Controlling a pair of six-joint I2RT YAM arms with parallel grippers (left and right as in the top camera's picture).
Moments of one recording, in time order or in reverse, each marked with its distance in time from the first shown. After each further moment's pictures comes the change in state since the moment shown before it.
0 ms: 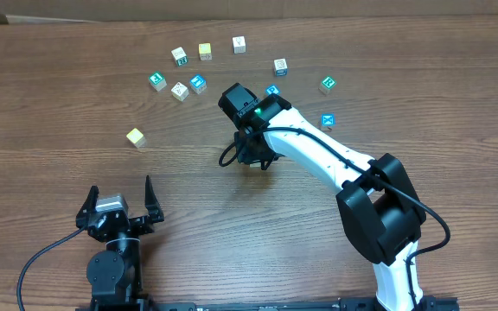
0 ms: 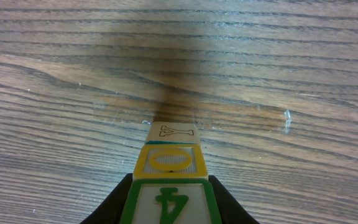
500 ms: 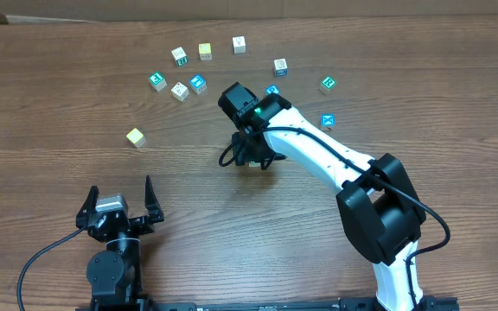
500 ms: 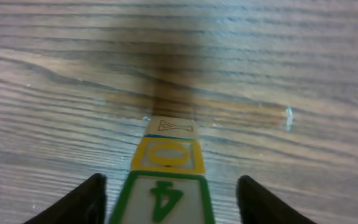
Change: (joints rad) left arm 0.000 0.000 0.000 0.000 0.000 0.000; right arm 0.000 0.000 0.000 -0.008 -0.003 -0.010
